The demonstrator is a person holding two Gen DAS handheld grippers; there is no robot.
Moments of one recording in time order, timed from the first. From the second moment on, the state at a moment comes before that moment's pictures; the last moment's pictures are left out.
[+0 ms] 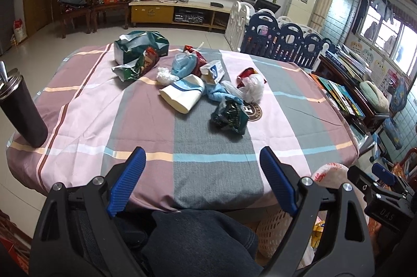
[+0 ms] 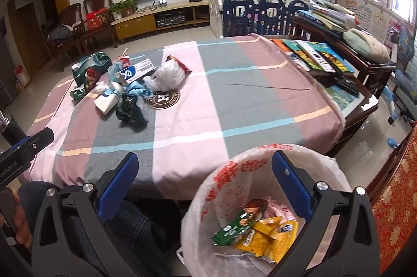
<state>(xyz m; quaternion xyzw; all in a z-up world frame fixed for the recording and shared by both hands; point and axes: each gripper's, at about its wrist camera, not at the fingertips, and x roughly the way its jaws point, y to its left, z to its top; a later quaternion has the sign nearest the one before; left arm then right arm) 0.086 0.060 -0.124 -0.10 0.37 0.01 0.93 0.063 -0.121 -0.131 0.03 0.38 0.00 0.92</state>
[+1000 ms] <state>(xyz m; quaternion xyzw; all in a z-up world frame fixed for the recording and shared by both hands) 0.091 0.108 -0.151 -0.14 0.37 0.08 0.92 0.114 -0.092 -0.149 0.04 0.40 0.01 0.91</state>
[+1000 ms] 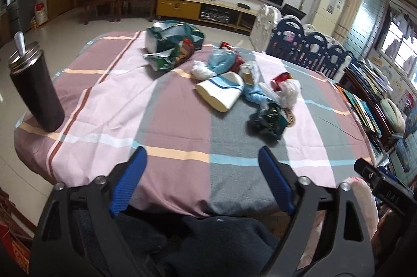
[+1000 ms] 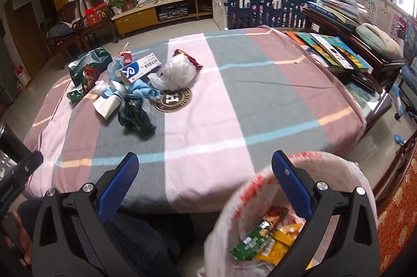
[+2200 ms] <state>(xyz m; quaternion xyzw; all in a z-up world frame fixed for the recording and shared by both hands) 0.286 0.056 -0.197 0.10 0.42 0.05 0.90 0.170 -0.082 -0.194 0.03 0.49 0.06 0.87</state>
